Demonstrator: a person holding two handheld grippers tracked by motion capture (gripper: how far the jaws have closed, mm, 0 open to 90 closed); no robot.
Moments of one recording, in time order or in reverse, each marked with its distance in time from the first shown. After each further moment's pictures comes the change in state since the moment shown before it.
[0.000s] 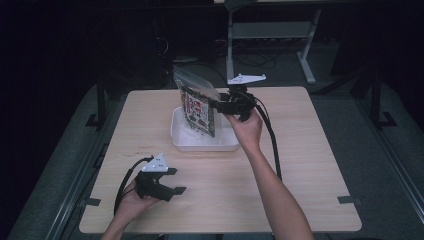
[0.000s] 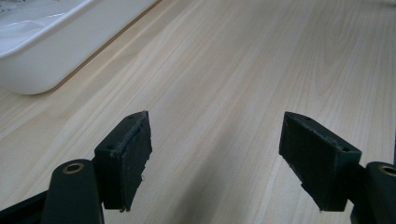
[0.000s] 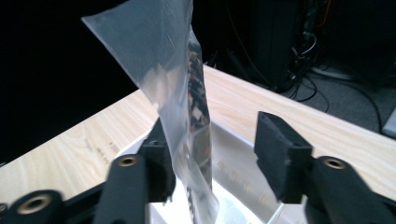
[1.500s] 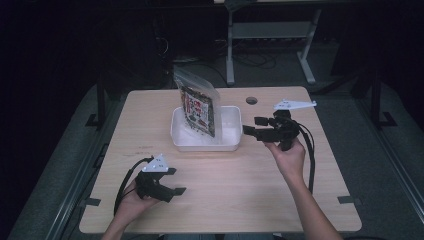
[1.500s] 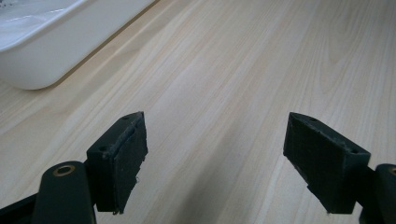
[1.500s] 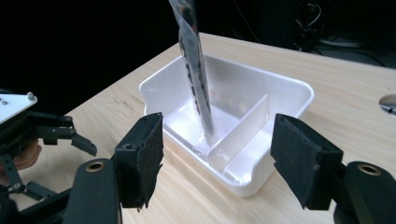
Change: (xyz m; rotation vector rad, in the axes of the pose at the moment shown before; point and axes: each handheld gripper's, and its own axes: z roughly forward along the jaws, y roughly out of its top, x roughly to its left) left arm -0.001 -0.001 0.000 0.003 0.010 -0.009; right arm -0.019 -0.070 -0.106 0.026 0.046 0.101
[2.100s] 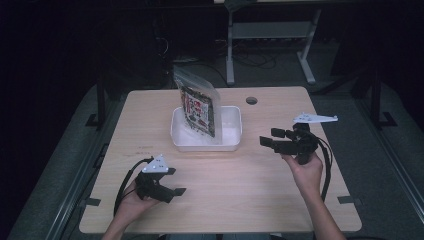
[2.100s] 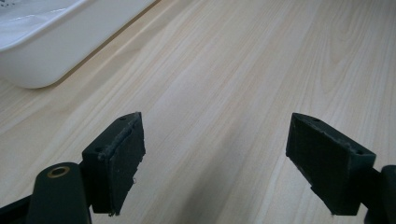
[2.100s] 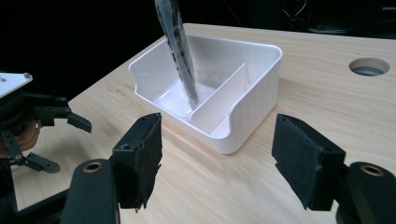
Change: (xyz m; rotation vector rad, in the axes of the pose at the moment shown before) left arm -0.001 -0.001 0.001 0.005 0.008 -0.004; right arm -0.015 -0.036 -0.037 -0.003 -0.031 0.053
